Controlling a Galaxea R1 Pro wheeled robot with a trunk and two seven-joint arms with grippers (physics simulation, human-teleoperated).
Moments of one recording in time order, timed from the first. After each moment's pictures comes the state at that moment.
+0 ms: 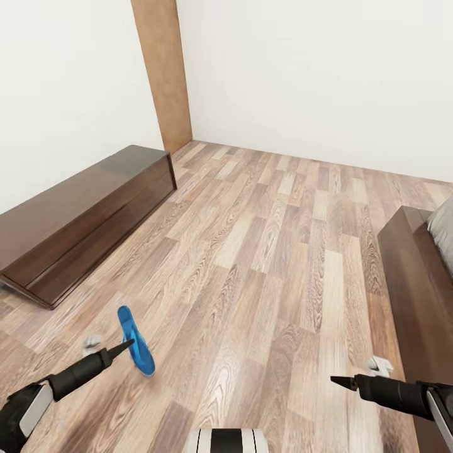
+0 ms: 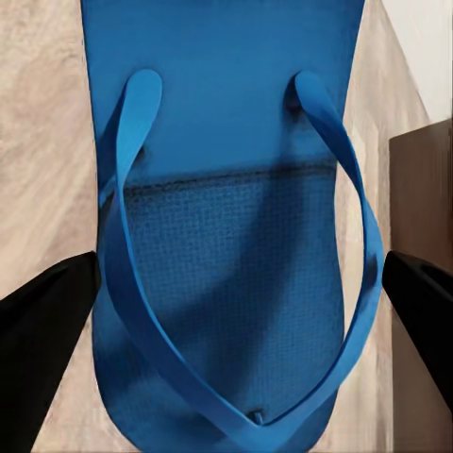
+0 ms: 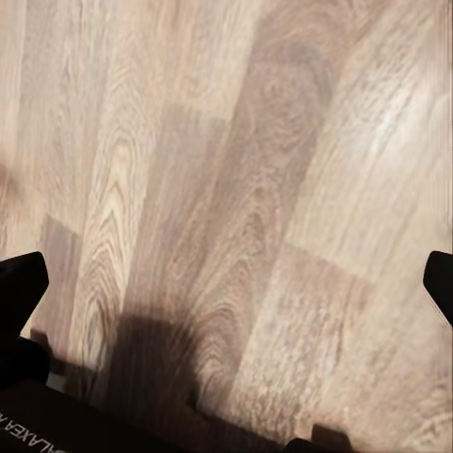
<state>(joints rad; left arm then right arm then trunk) -0.46 0.34 0.22 -0.62 0.47 0.33 -1.01 -0.25 -0.33 -0.33 -1.15 0.00 0.84 0.96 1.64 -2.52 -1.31</state>
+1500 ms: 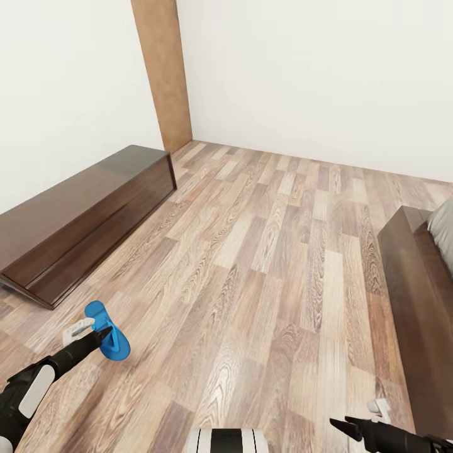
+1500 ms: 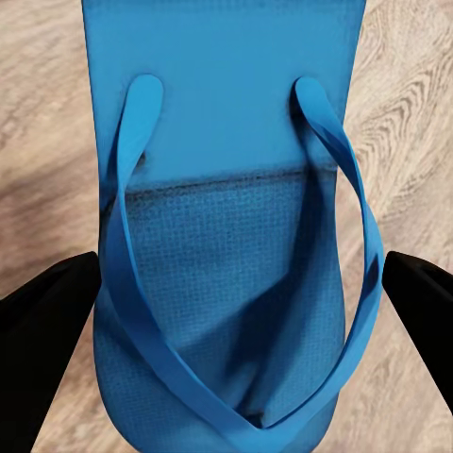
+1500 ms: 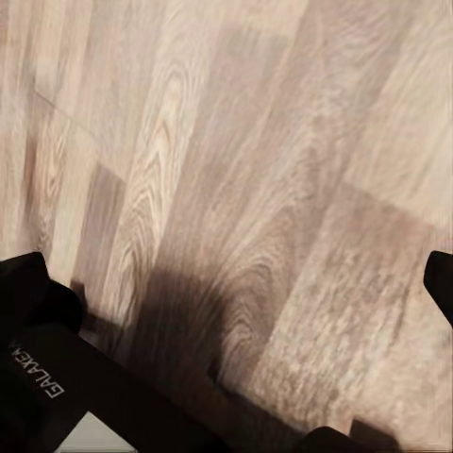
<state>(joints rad) -0.48 0.33 0.23 -0.76 0.56 0.33 -0.35 -0.25 -0.34 -0.34 -0.68 0.00 0.33 1.19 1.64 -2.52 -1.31</state>
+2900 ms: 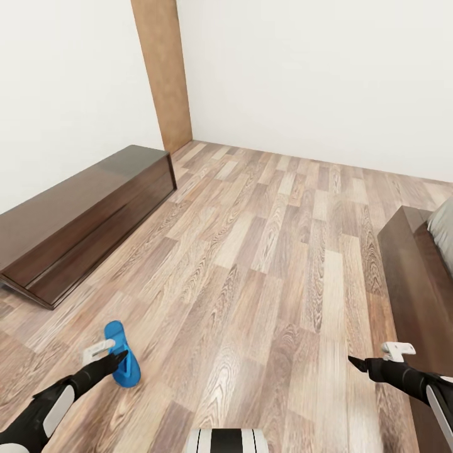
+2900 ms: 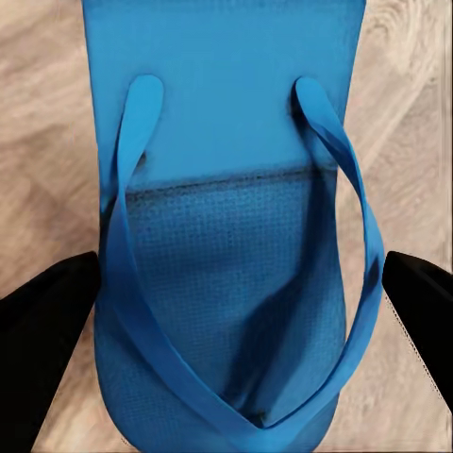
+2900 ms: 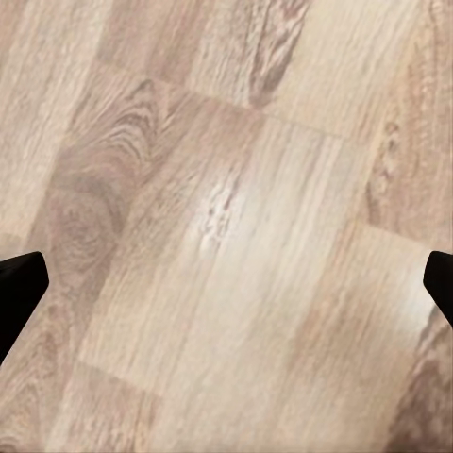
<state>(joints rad) -0.48 0.27 0.14 -0.59 0.43 0.20 -0.37 -0.25 -0.32 -0.35 -1.22 0.00 0.61 0.56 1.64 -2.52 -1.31</state>
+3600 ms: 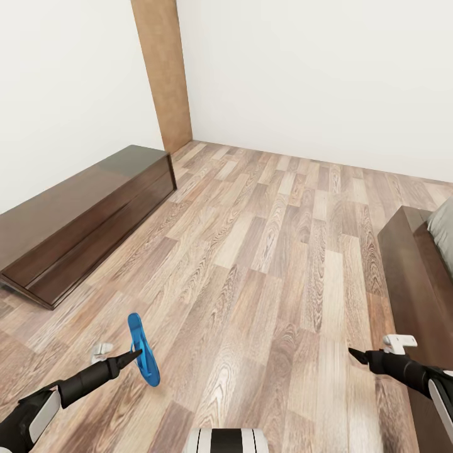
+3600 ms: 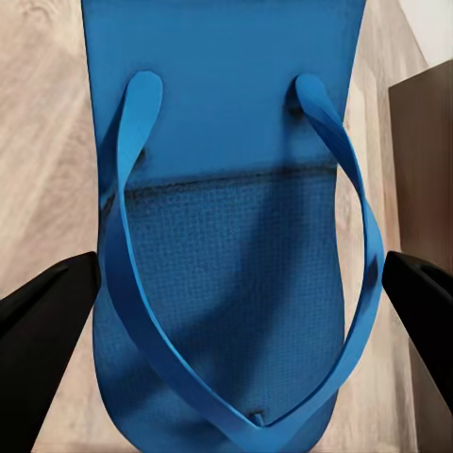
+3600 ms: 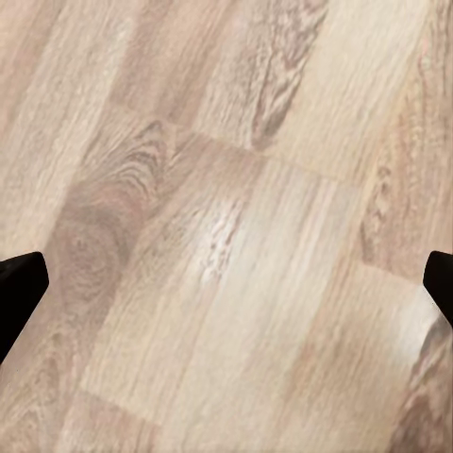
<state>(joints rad) -0.48 0.33 0.13 -0.54 0.43 0.20 -1.04 -0.25 -0.32 -0.35 -1.28 -0.01 0.62 0.56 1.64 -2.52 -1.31</state>
